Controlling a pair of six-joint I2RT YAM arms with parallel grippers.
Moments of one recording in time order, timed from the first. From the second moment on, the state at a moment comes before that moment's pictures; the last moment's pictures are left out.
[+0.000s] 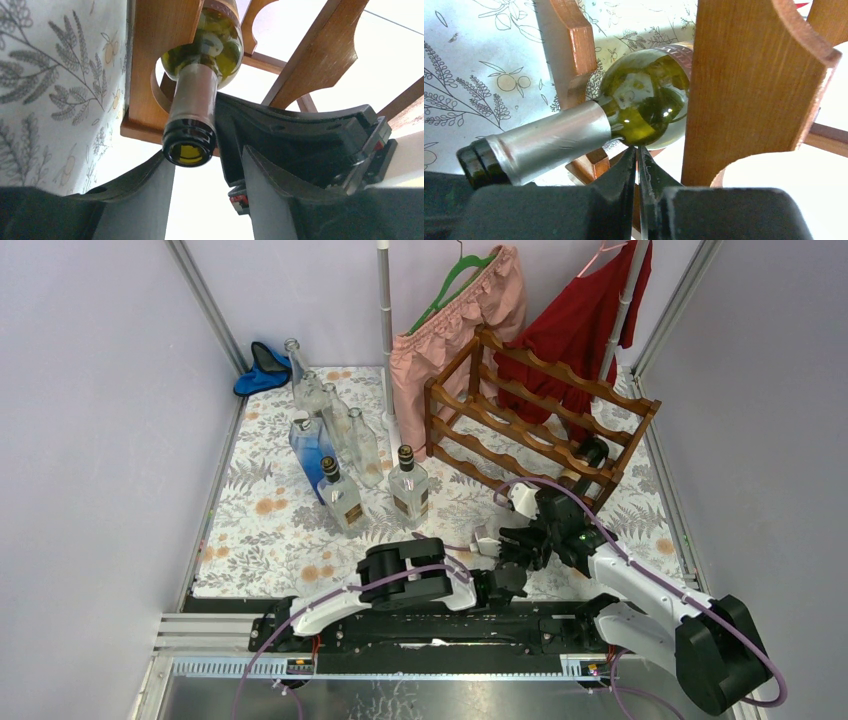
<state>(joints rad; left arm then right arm) -1.34 2.44 1.22 1.12 -0.85 -1.98 0.49 1.01 0.42 -0.23 0.48 -0.81</state>
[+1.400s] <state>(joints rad) -1.47 2.12 0.70 1.30 -0.81 -1.62 0.49 0.82 0.59 -0.68 -0.14 -0.70</state>
